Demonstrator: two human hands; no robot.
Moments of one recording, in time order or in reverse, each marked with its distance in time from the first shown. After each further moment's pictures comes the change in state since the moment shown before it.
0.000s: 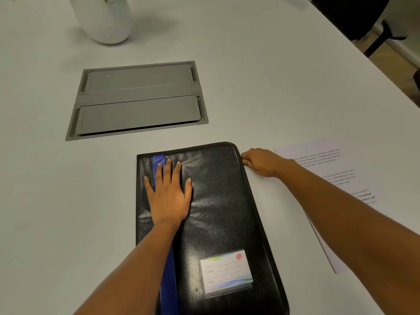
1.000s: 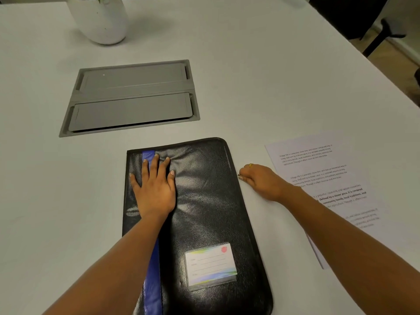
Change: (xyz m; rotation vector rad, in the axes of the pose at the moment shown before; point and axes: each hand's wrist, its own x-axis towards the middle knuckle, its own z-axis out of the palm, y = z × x) left_hand -0.001 0.003 -0.002 -0.044 0.008 -0.082; right_hand -0.043 0.023 0.049 0.087 0.201 -0.206
